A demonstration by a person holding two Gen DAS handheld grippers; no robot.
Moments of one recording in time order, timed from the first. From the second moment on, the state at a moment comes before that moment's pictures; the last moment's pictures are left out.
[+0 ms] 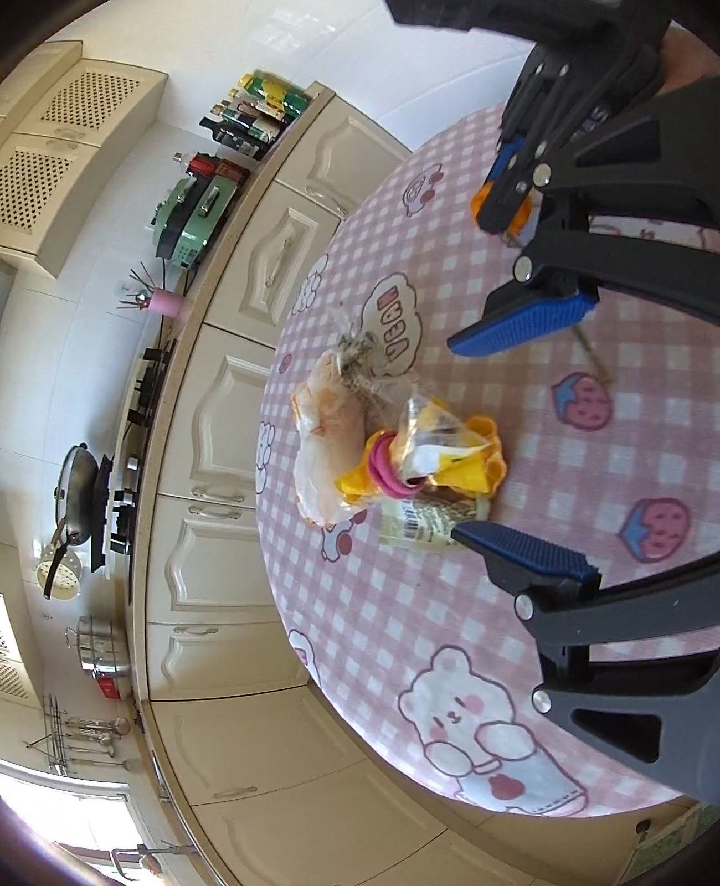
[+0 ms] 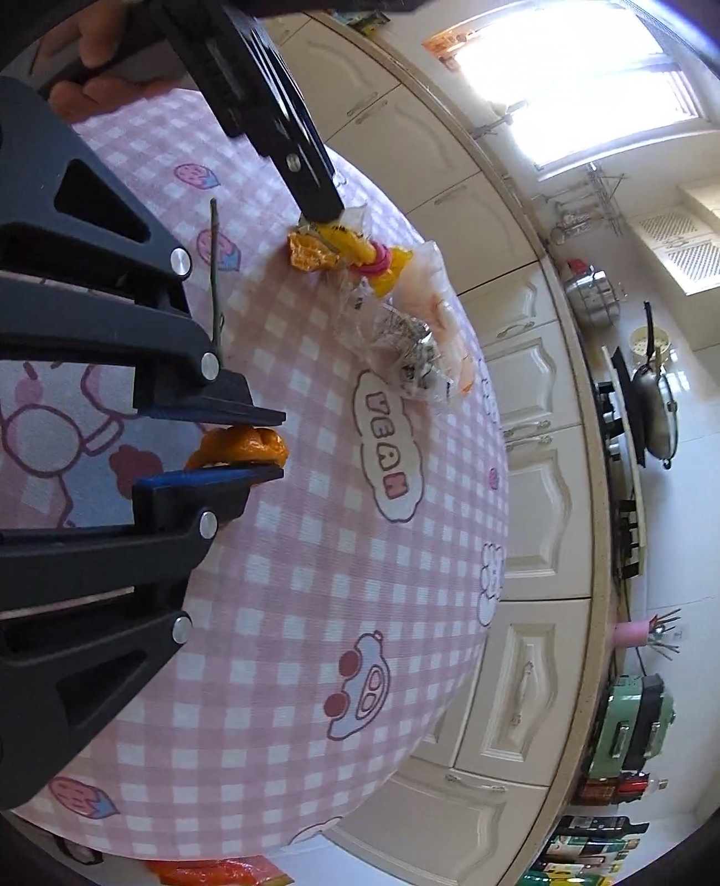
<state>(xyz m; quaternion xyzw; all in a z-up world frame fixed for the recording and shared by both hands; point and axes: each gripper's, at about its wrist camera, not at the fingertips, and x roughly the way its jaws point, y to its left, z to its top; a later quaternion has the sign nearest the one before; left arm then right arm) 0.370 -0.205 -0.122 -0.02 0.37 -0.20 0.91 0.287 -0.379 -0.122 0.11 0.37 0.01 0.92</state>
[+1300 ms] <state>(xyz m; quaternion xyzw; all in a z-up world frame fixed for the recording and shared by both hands) 0.245 0.049 -0.101 -0.13 0.29 -0.11 0.94 0.262 -0.129 -0.077 0.01 0.33 0.19 0.92</state>
